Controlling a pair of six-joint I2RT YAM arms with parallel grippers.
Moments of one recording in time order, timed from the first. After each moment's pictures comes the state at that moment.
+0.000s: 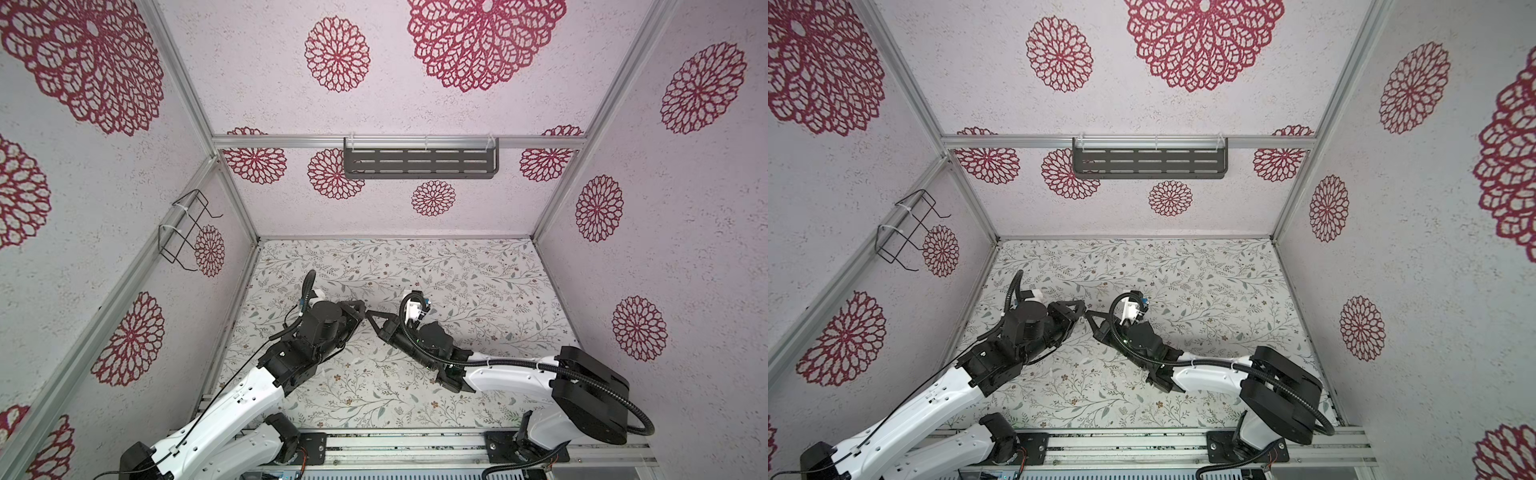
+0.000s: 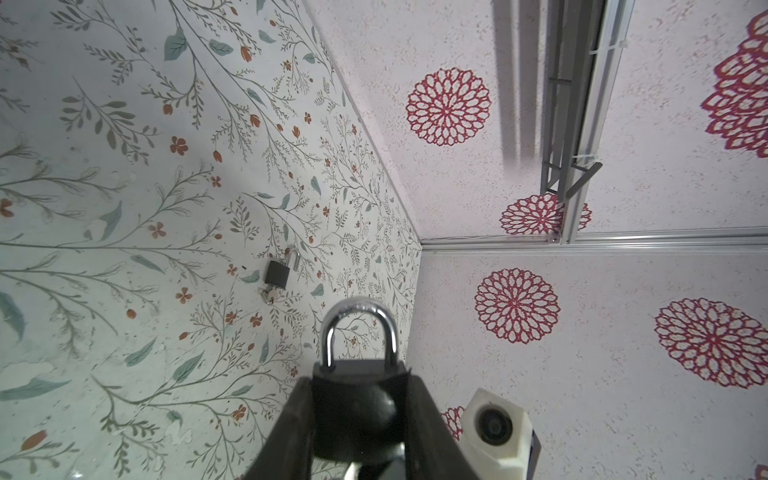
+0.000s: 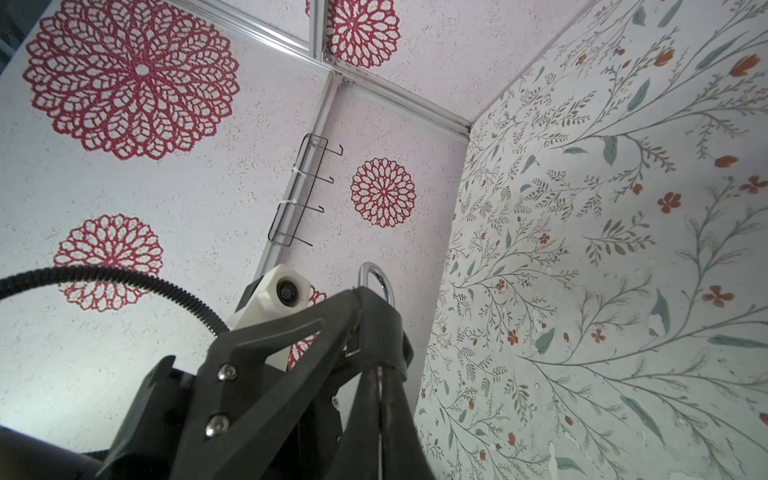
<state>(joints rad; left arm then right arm) -0.70 0.93 0.77 -0.27 -0.20 -1.41 1.10 1.51 0.74 0.80 0.18 1.25</state>
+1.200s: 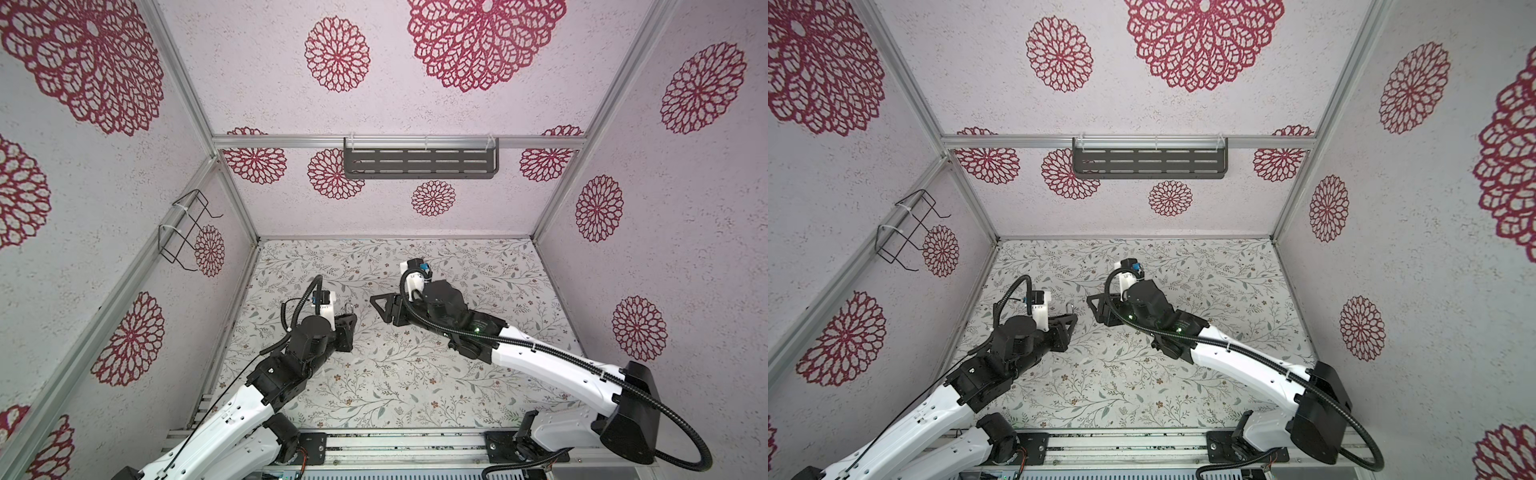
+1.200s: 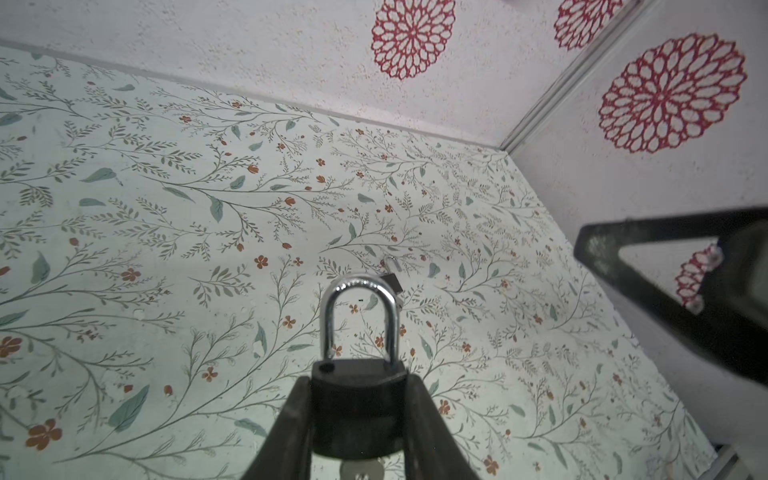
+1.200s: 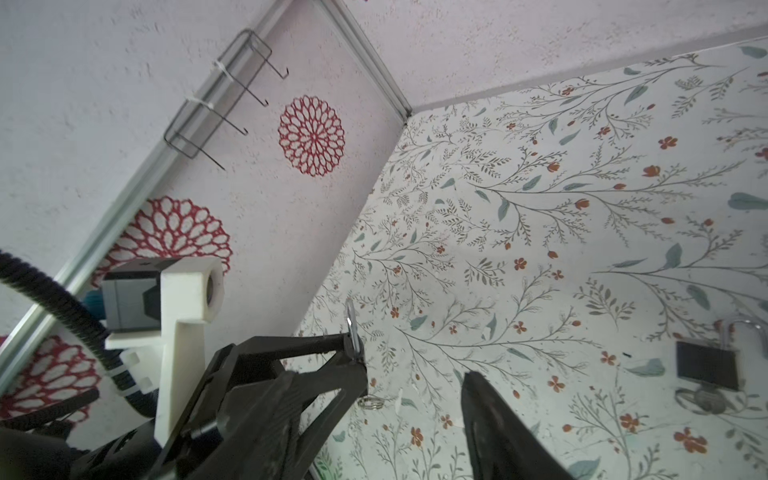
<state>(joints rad) -0.68 0.78 0.62 -0.29 -0.21 -0.46 0.98 1.40 1.21 -0.17 -0.01 0.70</state>
